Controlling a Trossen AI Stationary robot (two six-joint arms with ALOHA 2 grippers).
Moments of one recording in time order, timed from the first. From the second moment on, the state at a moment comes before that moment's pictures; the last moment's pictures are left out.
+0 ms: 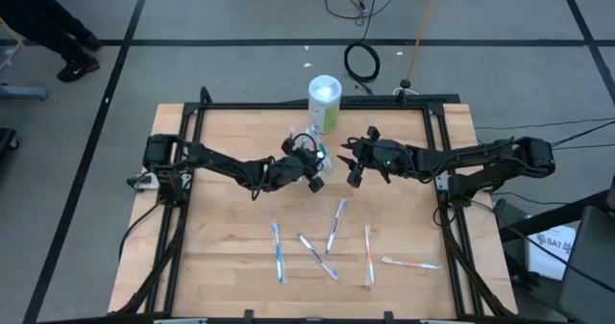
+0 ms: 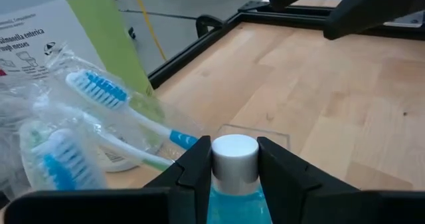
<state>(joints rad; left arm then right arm) 0.04 1.85 0.95 0.50 -0.58 -0.08 -0.13 1.27 0.64 0.24 0.31 -0.01</state>
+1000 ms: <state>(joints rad) 0.02 1.72 0.95 0.36 -0.56 -0.11 -0.13 1.27 0.64 0.22 0.26 -0.01</state>
